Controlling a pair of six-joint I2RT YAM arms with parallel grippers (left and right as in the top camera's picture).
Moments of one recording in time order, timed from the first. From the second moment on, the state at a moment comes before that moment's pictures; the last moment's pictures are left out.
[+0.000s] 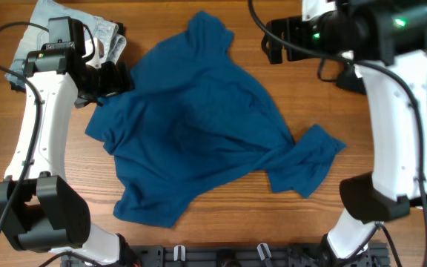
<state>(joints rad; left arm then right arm) 0.09 1.72 1.52 -1.03 0.17 -0.21 0.30 1.92 2.46 -1.61 -0.09 0.12</state>
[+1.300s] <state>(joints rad) 0.09 1.73 1.52 -1.06 0.21 -0.28 0.16 1.53 0.93 -0.88 -0.04 0.42</state>
